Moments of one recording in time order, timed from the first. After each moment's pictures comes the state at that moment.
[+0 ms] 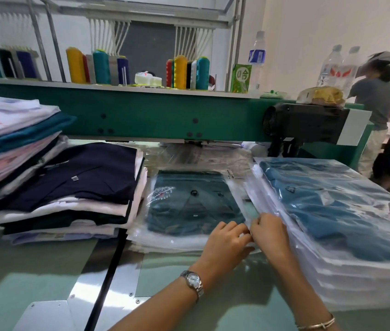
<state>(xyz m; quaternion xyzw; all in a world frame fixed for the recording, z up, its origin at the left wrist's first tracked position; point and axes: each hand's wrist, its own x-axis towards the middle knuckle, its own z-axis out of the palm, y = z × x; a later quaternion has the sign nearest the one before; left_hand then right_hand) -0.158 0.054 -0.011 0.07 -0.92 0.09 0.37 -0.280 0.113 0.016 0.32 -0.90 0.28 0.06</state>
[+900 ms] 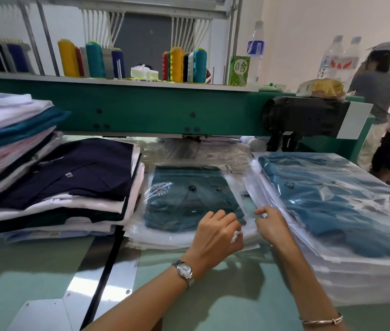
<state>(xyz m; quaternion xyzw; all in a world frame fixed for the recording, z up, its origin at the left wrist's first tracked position) -0.157 0.038 -0.011 0.08 -0.90 0.06 0.43 -0.301 0.117 0.012 0.29 -0.85 0.42 -0.10</state>
